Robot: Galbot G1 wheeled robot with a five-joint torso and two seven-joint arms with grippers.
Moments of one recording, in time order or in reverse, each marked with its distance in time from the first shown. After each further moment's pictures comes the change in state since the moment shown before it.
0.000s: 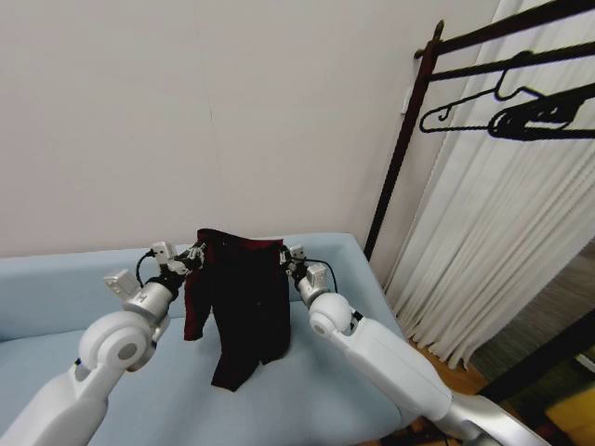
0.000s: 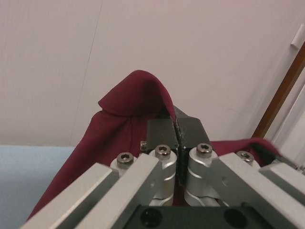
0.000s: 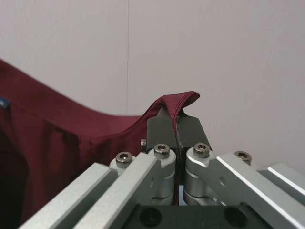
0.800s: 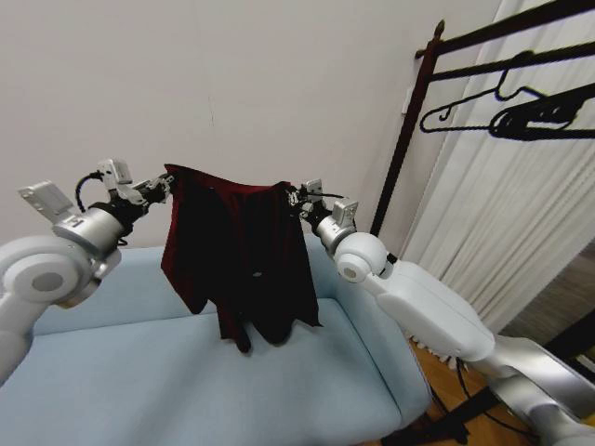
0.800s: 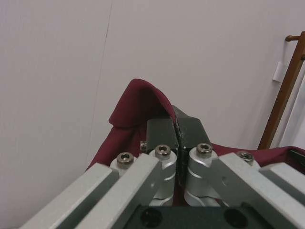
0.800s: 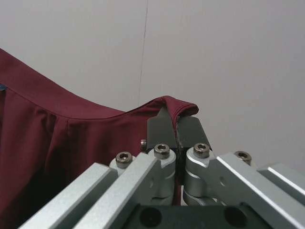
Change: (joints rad) left arm -0.341 0.306 -0.004 0.076 -0.317 0.044 -0.027; right arm 0.303 -0.137 -0.014 0.065 0.256 -0.038 -0.048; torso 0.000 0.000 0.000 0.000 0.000
